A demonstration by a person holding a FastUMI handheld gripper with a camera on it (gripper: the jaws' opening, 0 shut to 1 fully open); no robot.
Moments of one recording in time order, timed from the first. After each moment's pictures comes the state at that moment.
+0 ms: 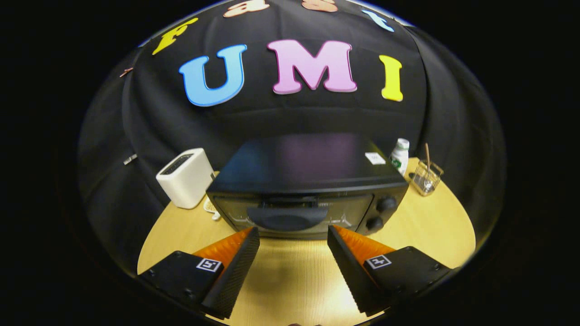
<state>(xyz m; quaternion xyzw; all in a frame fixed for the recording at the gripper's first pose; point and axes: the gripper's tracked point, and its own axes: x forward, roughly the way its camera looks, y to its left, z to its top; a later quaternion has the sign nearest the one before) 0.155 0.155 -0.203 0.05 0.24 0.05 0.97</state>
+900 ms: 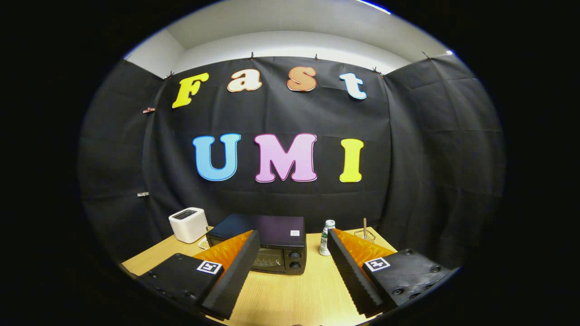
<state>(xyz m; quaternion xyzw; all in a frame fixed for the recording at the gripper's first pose) 0.020 -0.025 -0.023 0.04 0.02 0.01 1.00</state>
